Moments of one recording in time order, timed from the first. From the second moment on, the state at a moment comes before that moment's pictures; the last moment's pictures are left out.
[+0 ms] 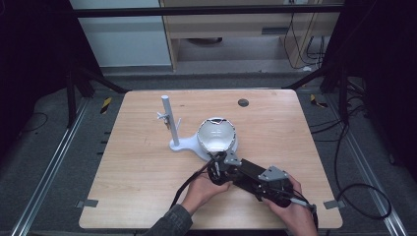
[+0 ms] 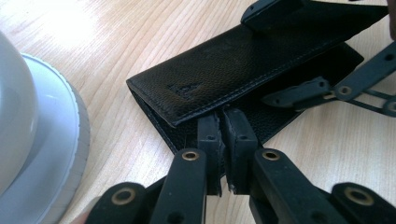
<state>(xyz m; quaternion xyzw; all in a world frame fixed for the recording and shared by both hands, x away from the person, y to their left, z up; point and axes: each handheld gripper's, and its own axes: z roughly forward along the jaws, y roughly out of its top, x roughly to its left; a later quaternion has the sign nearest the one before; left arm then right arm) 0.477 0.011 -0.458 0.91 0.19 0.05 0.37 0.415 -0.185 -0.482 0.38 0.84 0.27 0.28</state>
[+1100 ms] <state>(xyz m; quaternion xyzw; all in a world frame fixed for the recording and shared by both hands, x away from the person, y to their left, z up) 0.477 0.029 -0.466 0.90 0.23 0.06 0.36 0.414 -0.188 -0.474 0.33 0.83 0.25 0.37</state>
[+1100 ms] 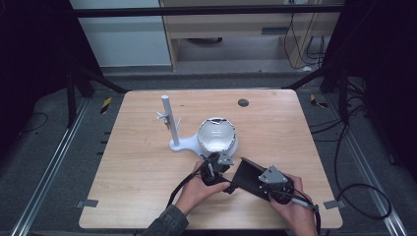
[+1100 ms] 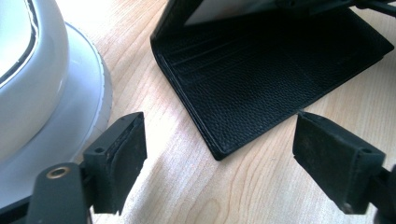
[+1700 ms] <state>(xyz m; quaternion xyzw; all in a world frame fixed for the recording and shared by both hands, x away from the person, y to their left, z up) 0.477 0.038 -0.454 0.89 0.22 0.07 0.39 0.412 -0.198 -0.460 0.33 0.81 0.30 0.37</state>
